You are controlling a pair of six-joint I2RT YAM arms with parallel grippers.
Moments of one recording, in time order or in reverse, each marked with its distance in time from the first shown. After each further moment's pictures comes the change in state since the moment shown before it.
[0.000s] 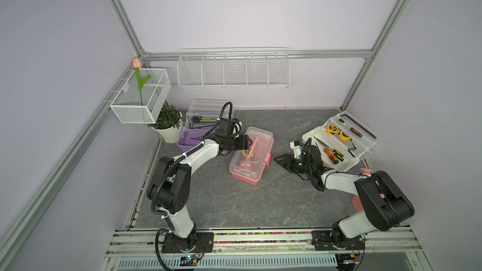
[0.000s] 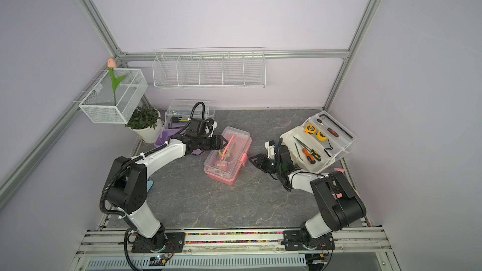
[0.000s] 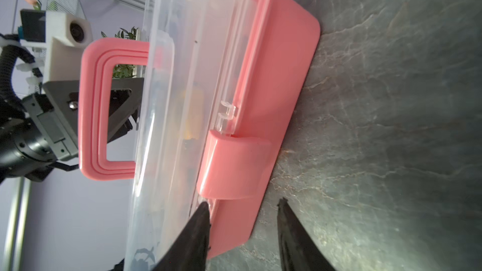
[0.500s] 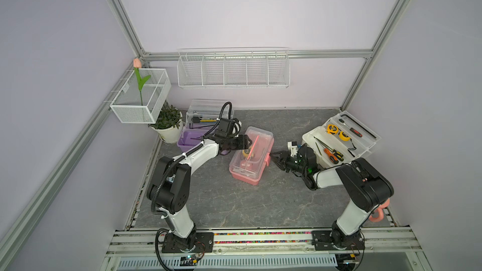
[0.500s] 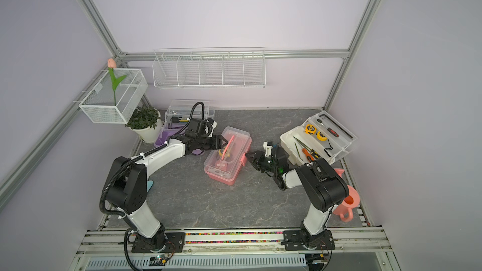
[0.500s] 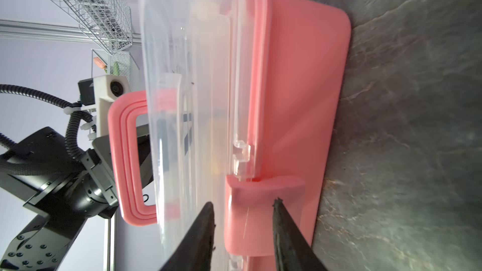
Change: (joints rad) left arm 0.004 -0.002 -0.001 0.005 0.005 0.000; right arm 0.027 0.196 -0.015 0.414 -0.002 0.336
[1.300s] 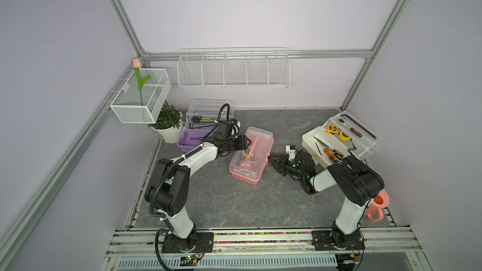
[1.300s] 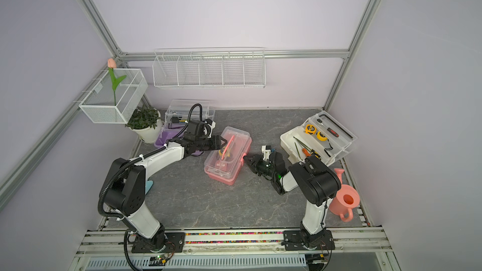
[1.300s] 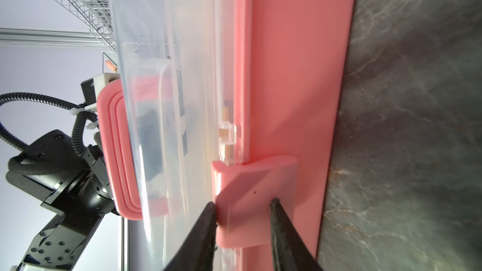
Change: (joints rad) left arm 0.003 -0.021 -0.071 0.109 0.009 -0.026; right arm 0.052 0.108 -0.037 0.214 0.039 0.096
